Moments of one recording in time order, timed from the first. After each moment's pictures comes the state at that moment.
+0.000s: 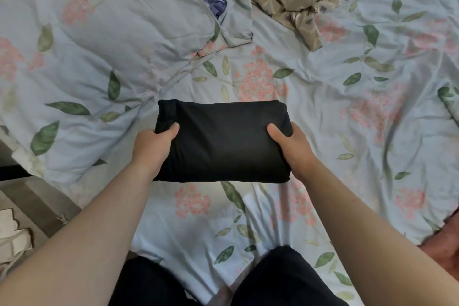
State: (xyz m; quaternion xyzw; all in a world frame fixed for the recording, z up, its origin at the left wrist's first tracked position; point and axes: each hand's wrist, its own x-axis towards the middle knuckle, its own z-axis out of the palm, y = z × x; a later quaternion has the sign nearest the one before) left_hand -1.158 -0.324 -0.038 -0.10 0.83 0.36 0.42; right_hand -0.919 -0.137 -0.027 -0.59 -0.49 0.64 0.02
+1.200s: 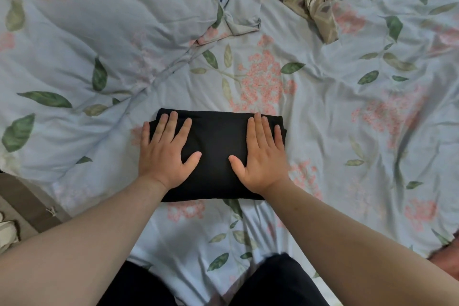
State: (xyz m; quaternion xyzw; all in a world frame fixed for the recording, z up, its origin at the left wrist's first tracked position) left_hand -1.127 -0.339 -0.085 0.47 0.86 -0.03 0.19; right_hand -0.940 -0.188 -0.076 -0.34 -0.92 0.16 -0.13
